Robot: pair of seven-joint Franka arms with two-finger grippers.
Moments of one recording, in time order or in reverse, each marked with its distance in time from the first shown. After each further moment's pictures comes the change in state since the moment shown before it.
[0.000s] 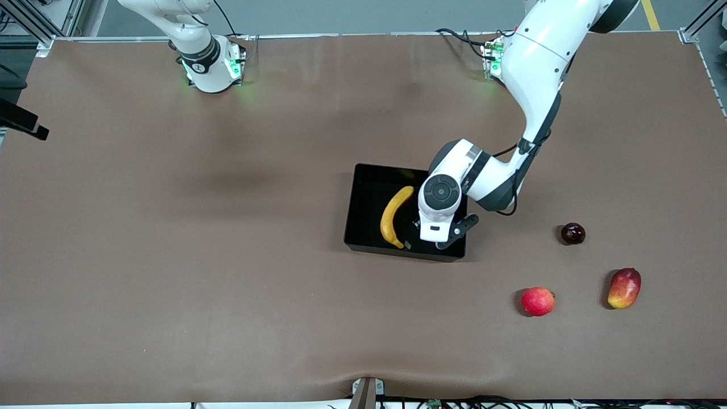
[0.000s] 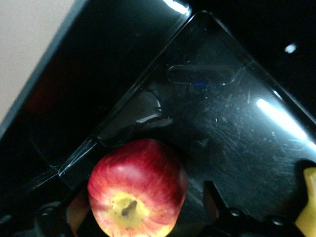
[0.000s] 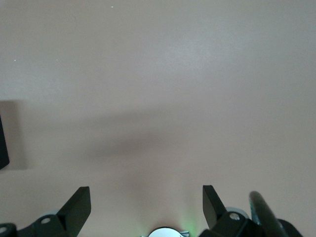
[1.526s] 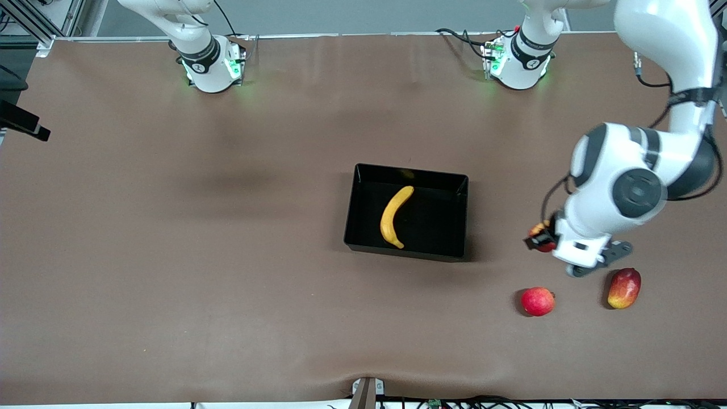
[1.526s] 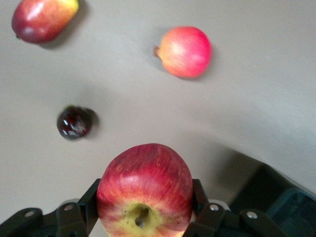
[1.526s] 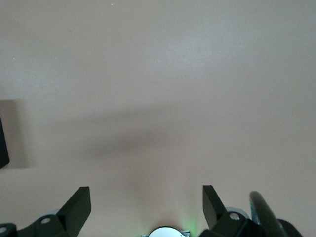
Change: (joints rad) left arm 0.405 -0.234 0.026 0.066 0.010 -0.164 0.682; right arm -0.001 0.019 0.001 -0.001 0.004 0.001 -0.001
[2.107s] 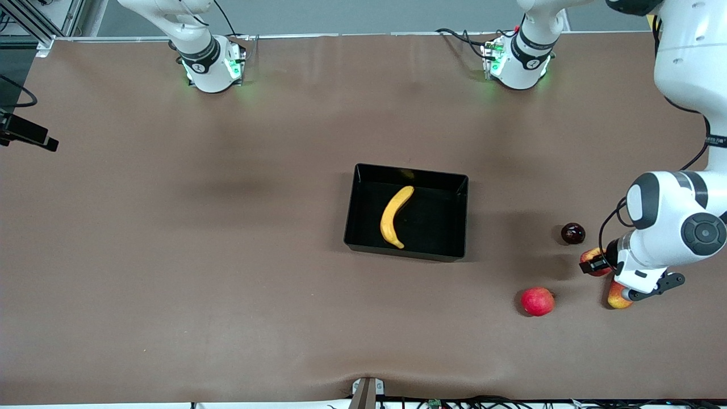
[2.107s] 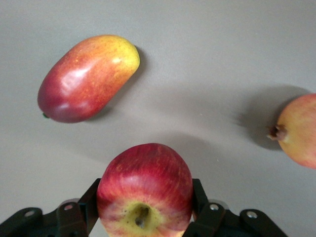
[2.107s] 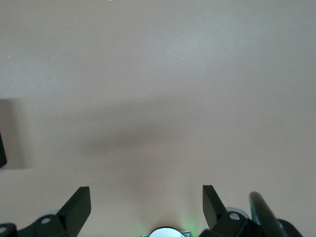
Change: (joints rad) left arm 0.215 0.202 0.000 0.018 0.072 0.232 0.225; right arm 0.000 0.026 0.001 0.005 0.001 0.007 0.000
